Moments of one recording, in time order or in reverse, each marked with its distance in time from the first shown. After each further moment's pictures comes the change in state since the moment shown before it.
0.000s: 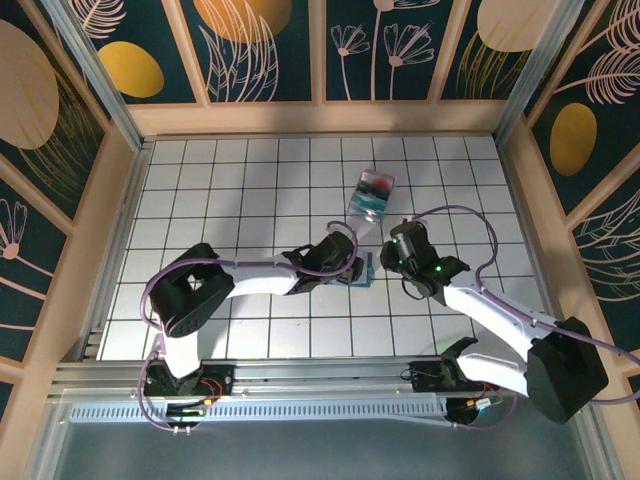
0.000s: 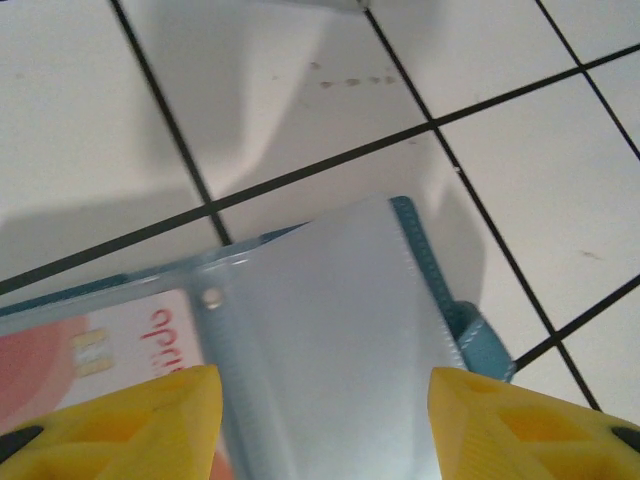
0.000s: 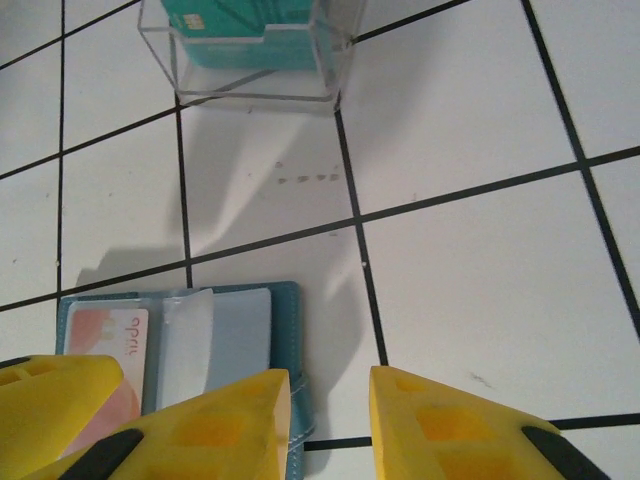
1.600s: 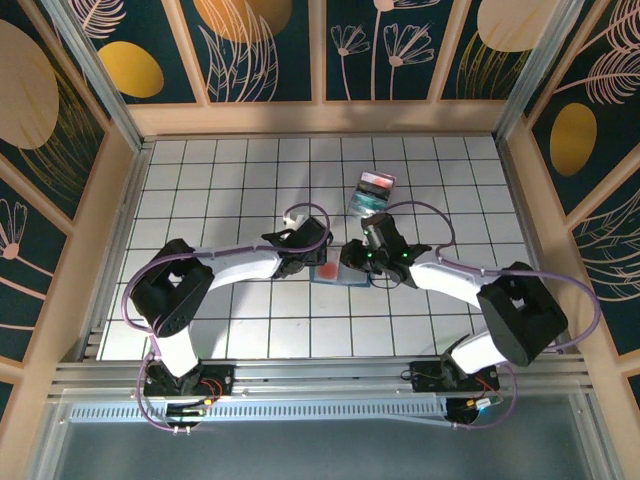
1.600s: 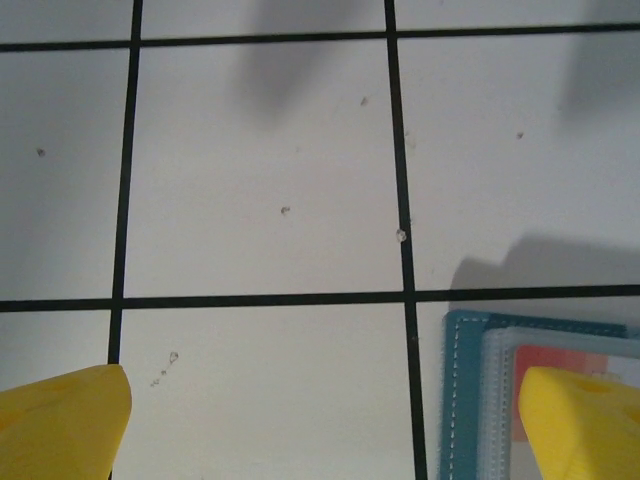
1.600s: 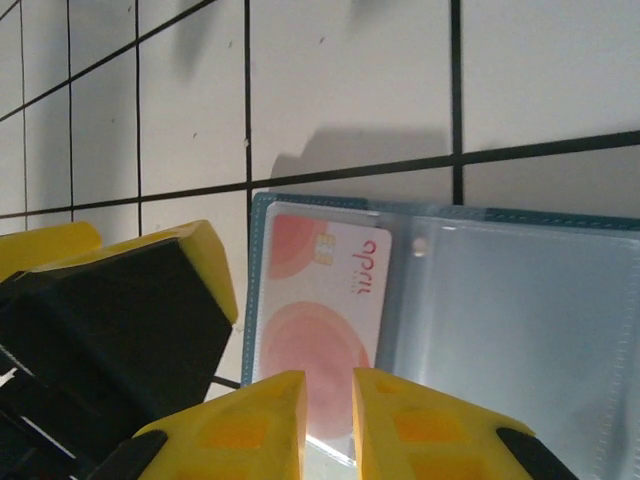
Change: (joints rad) left arm 0.158 -0.087 0.000 -0.370 -0.287 -0.173; right arm 0.075 0.364 0.093 0.298 -0.402 0.100
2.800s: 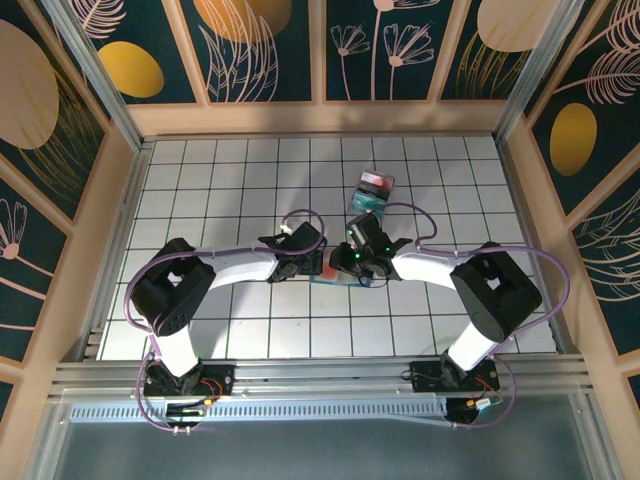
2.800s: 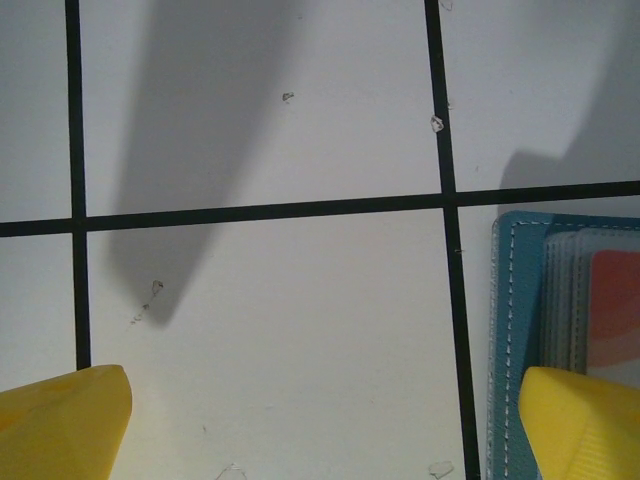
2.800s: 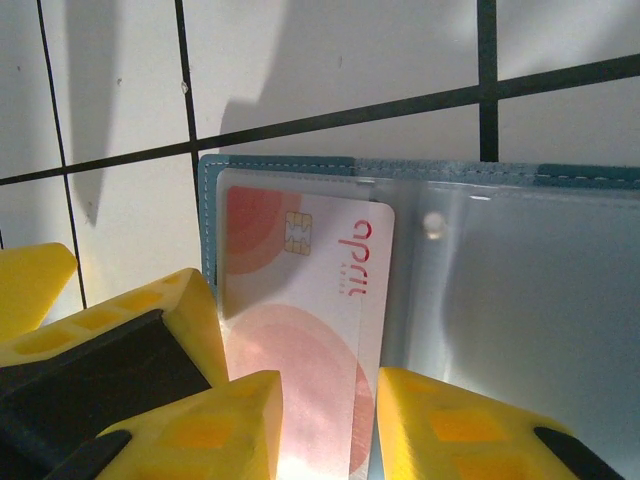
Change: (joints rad) left arm 0.019 0.002 -0.056 -0.006 0.116 0.015; right arm 0.035 0.160 0.089 -0.051 -0.012 0.035
